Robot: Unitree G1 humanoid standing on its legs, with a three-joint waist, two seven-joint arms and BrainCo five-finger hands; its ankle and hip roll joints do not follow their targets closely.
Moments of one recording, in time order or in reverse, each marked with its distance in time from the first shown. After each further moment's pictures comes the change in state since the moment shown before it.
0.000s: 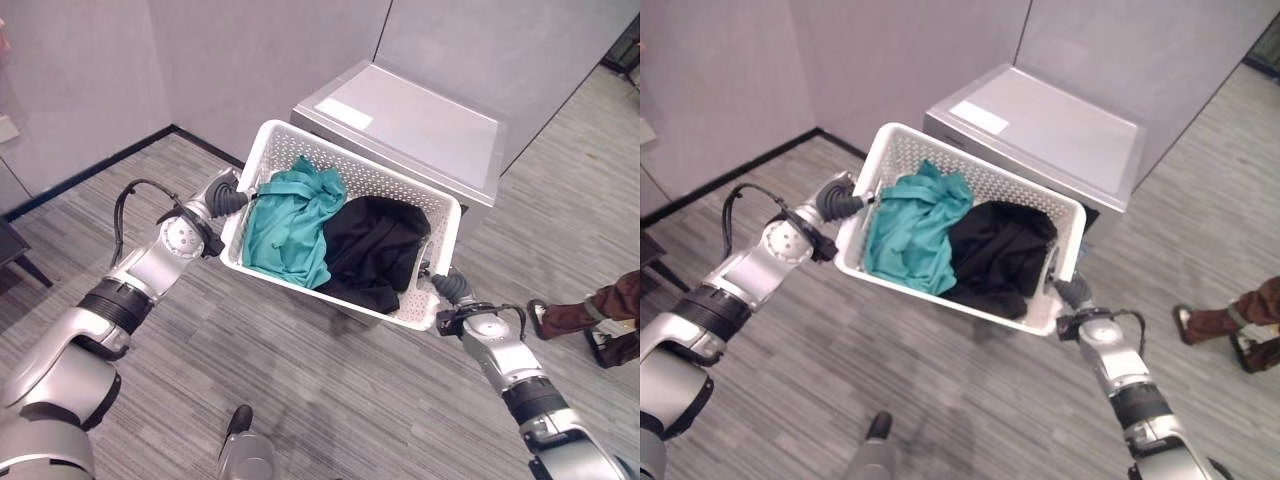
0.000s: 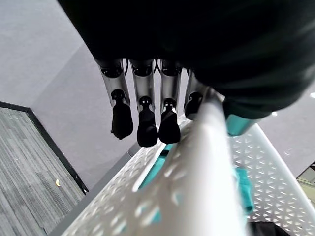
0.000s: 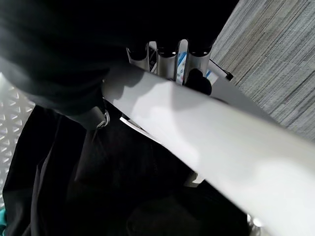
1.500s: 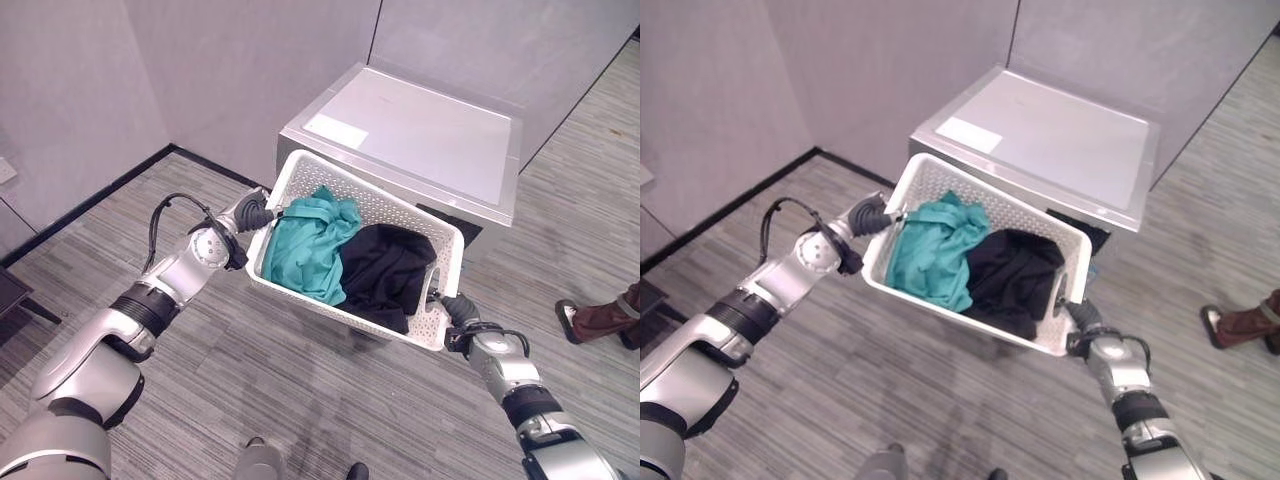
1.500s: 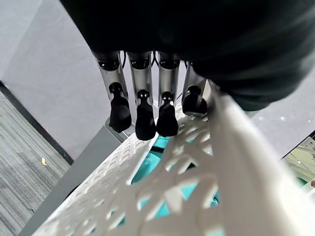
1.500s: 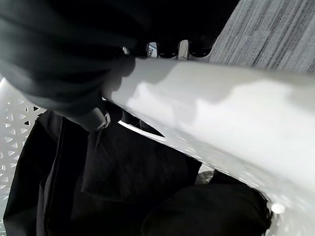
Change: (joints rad) left arm 0.029 -0.086 -0.025 0.033 0.003 -0.005 -0.037; right arm 0.009 0.028 -0.024 0.219 0.107 -0.044 0.090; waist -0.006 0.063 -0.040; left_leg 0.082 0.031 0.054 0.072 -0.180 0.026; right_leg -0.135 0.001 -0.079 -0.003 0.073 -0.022
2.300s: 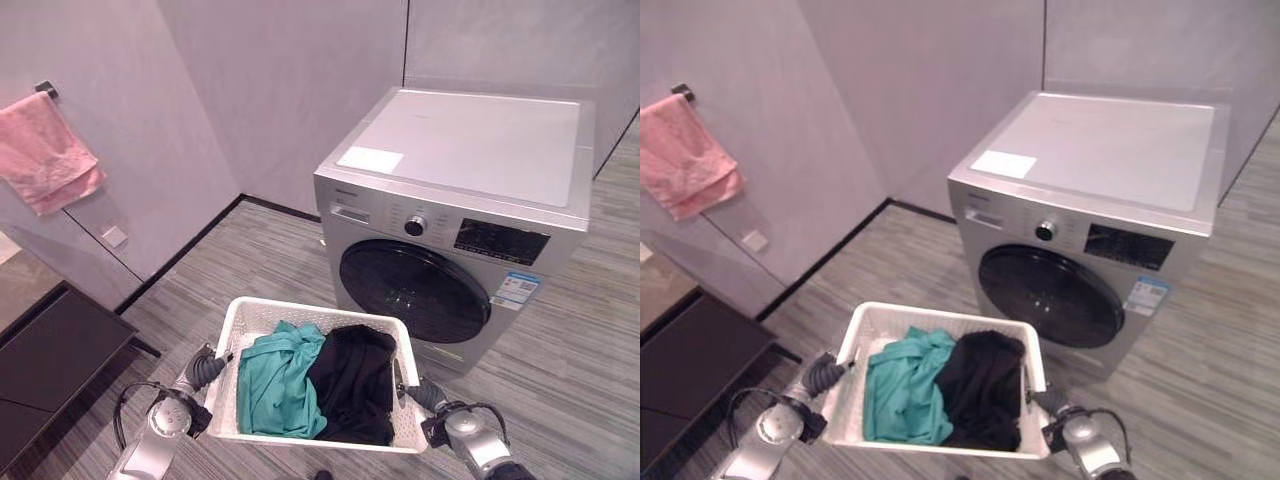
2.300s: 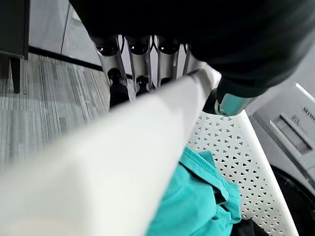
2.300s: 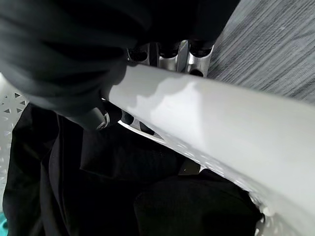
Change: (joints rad) left arm 1.030 -0.212 0.593 -0.335 0.255 0.058 -0.008; right arm 0.313 0.139 0.124 -0.047 -0.392 0.030 0.072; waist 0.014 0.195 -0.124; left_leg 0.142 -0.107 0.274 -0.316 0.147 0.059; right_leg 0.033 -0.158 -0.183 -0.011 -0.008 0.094
